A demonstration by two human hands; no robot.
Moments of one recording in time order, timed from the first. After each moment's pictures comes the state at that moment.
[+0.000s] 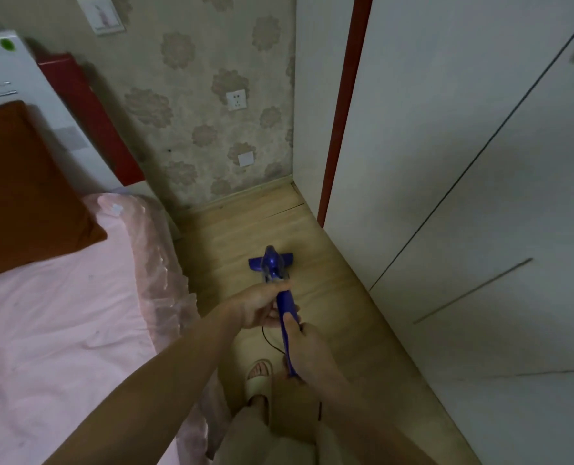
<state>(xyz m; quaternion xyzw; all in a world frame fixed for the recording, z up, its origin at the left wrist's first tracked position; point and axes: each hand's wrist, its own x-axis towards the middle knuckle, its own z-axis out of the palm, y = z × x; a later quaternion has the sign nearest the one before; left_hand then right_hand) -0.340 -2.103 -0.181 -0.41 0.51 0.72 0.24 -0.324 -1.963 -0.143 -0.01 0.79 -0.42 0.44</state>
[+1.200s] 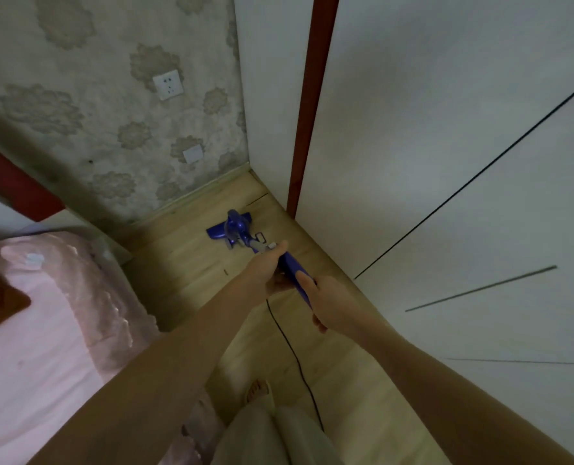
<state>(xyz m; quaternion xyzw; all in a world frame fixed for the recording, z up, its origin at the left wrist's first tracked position) -0.507 -2.198 -0.209 -0.43 0.43 0.78 0.17 -0.502 -2.066 -0.170 -0.04 0.88 -0.27 0.40</state>
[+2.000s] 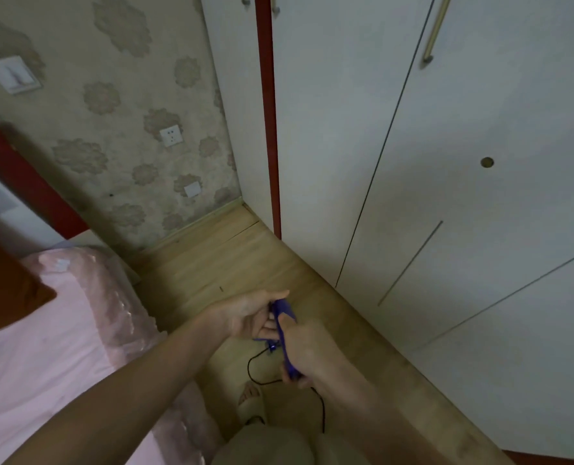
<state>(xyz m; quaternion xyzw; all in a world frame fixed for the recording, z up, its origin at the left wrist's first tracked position) -0.339 -2.055 -0.123 -0.31 0.52 0.70 0.39 -0.306 -1.913 -0.058 0.06 0.78 -0.46 0.42</state>
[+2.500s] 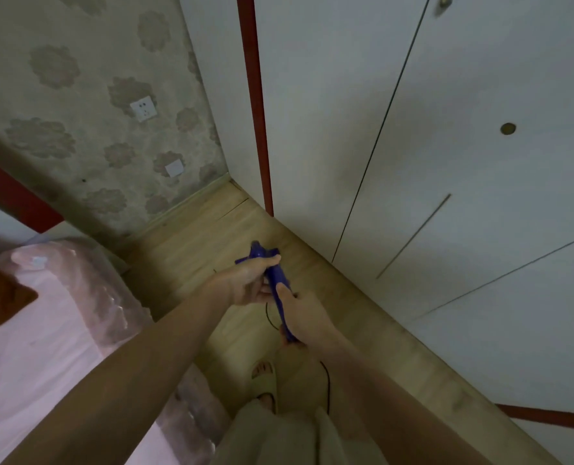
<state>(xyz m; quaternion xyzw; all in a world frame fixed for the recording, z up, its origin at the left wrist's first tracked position) -0.397 -2.082 -0.158 -0.35 0.55 0.68 0.33 -0.350 -1.948 -0.113 0.10 0.78 -0.47 0.40</state>
